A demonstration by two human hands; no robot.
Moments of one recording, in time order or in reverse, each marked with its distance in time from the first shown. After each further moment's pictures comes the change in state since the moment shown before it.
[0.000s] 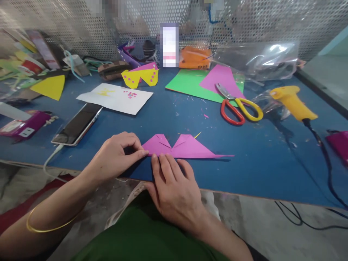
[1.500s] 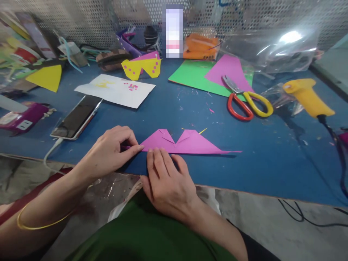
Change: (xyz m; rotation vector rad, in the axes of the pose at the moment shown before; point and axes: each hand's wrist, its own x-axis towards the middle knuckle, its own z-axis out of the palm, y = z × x) left_hand -0.005 -0.013 -0.008 0.145 -0.018 0.022; right_hand 0.014 -0.011 0.007 -0.035 0.015 -0.067
